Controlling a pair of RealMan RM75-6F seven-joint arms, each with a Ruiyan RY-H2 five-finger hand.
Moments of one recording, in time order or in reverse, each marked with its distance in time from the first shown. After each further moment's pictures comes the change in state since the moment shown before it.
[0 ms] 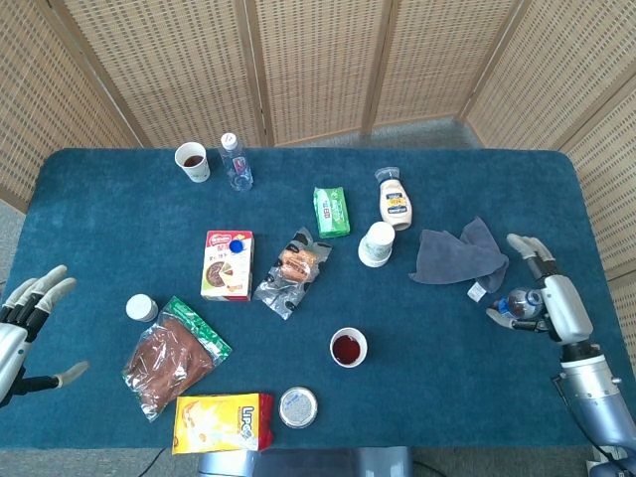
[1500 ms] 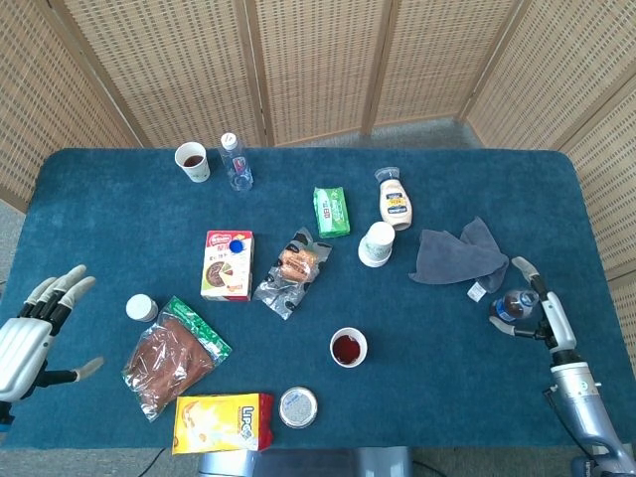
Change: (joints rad) left arm -0.035 -0.044 -0.018 -0.040 -0.075 -0.082 0.119; right arm -0.021 -0.397 -0.054 0.687 0.033 -0.095 0.698
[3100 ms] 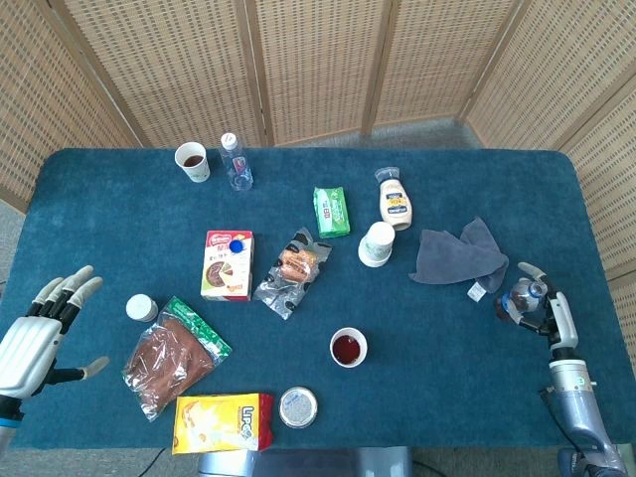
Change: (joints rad) left arm -0.012 -0.030 -0.009 -0.014 -0.042 -0.029 0.081; right arm 0.003 -0.105 0.054 0.140 0.063 -0.120 0.134
